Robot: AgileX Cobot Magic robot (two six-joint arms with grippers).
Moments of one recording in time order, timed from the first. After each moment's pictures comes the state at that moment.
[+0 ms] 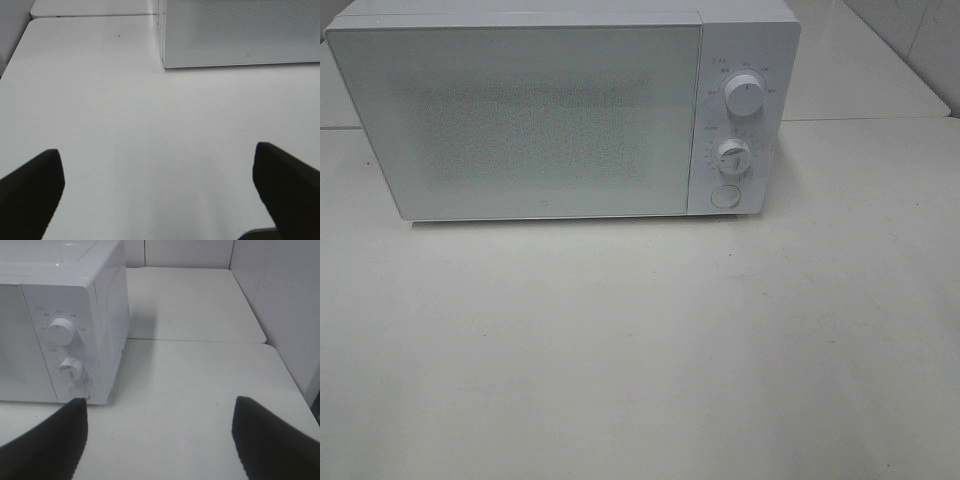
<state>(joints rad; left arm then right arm) -0.01 0.00 -0.50 -0.06 1.04 0.04 0.09 0.43 -0.43 -0.12 0.30 0.10</state>
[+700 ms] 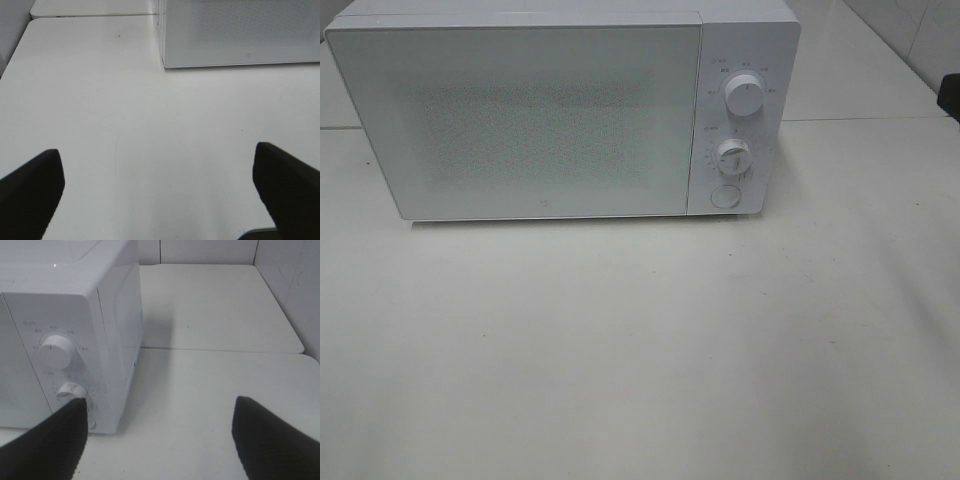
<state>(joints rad) -0.01 0.00 -0.50 -0.06 1.04 0.04 0.09 0.90 -0.43 -0.12 -0.19 0.12</state>
